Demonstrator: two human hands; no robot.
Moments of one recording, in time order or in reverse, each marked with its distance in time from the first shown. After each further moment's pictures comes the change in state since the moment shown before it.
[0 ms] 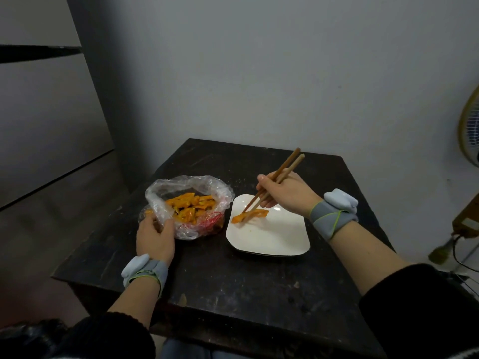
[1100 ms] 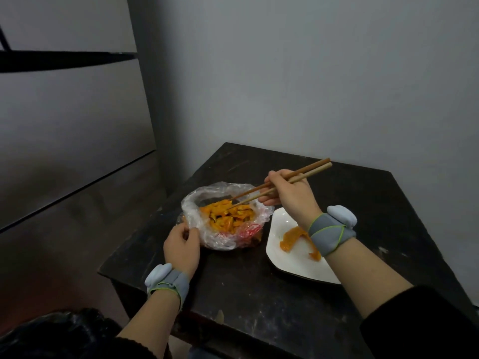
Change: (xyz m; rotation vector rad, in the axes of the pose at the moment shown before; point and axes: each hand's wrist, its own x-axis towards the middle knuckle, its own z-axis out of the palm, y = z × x) left_hand 0.017 -0.016 -0.017 -0.135 -0.006 -0.024; right_hand 0.047 -0.030 0.074 0.532 0.059 0.009
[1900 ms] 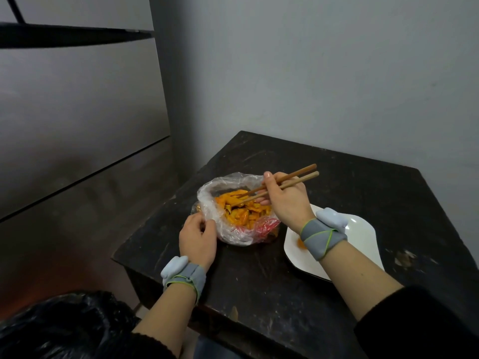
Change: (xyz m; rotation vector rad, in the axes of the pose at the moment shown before) left_hand 0.001 0.000 0.004 0.072 0.024 0.084; right_hand 0.010 0.034 0.041 -0.281 0.042 -0.126
